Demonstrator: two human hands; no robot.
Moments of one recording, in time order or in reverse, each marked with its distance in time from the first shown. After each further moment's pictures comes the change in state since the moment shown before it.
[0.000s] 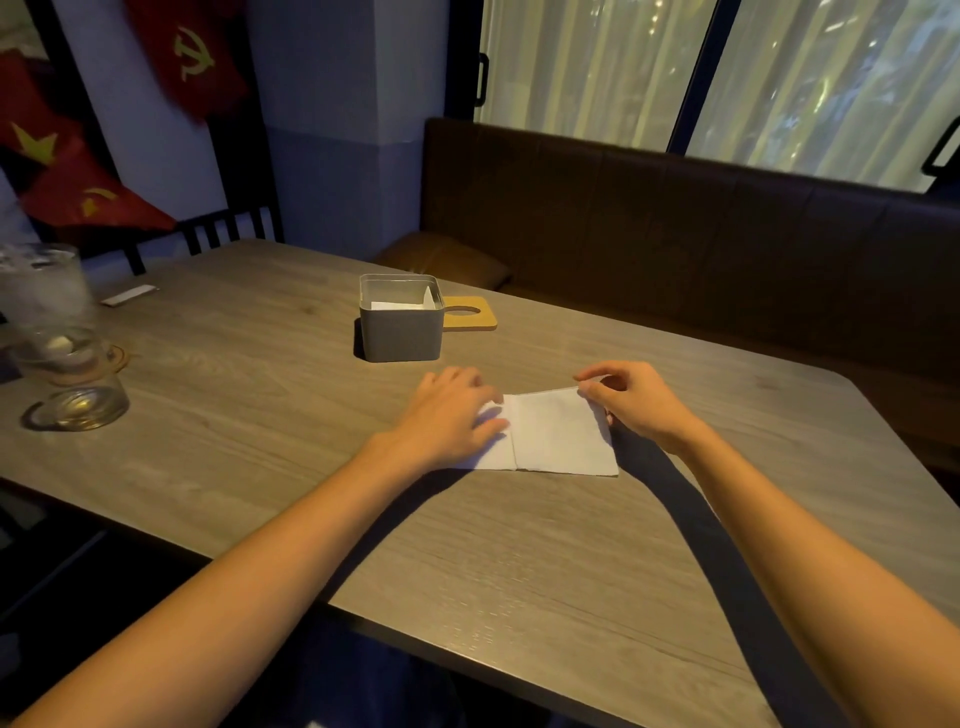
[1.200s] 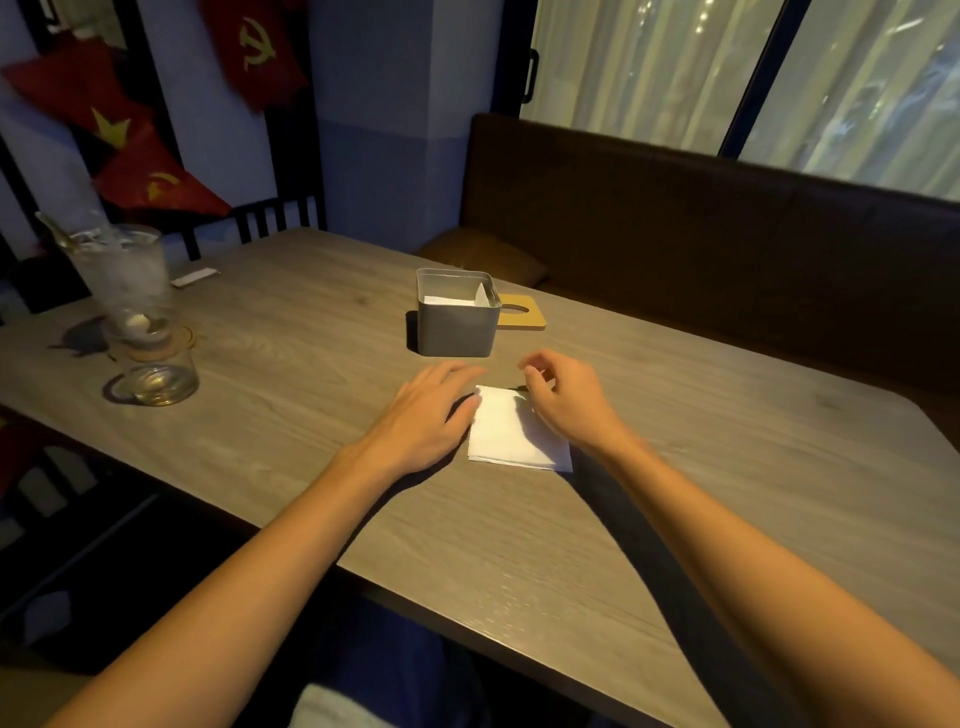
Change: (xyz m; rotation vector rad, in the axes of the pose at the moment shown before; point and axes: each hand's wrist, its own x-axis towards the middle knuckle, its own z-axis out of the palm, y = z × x) left_hand -0.049 -0.069 -0.008 -0.247 0.136 -0.115; right_hand 0.018 -0.086 0.111 -0.132 0.025 -0.161
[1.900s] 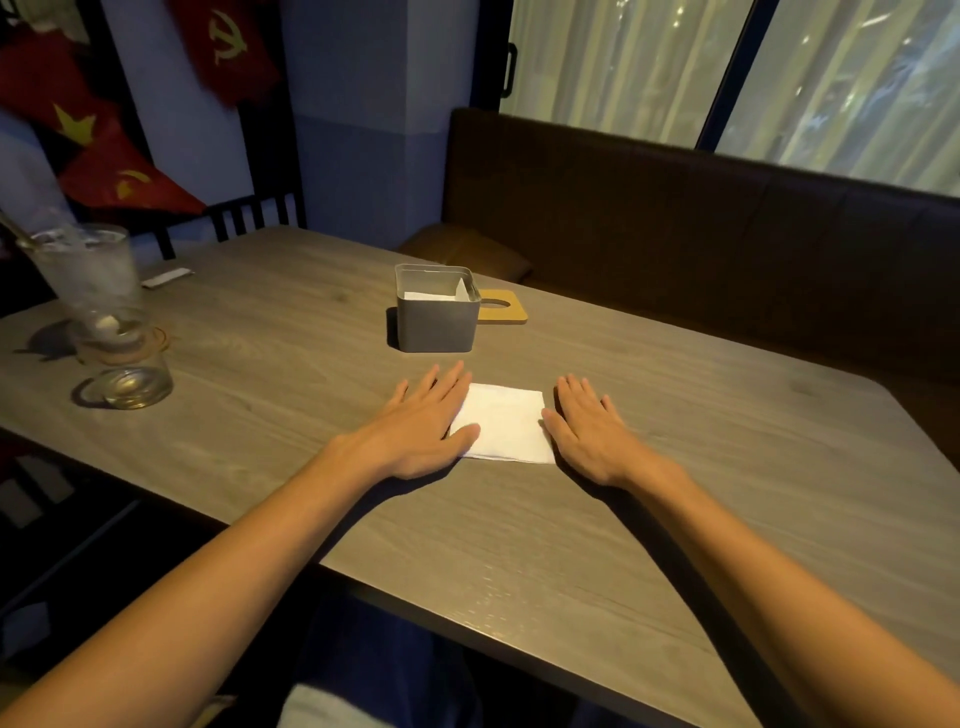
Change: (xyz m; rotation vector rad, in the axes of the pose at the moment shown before) left_hand 0.000 0.014 -0.002 0.314 -0.374 0.023; right_hand -0.044 0.050 -0.024 -0.449 -0.315 0.092
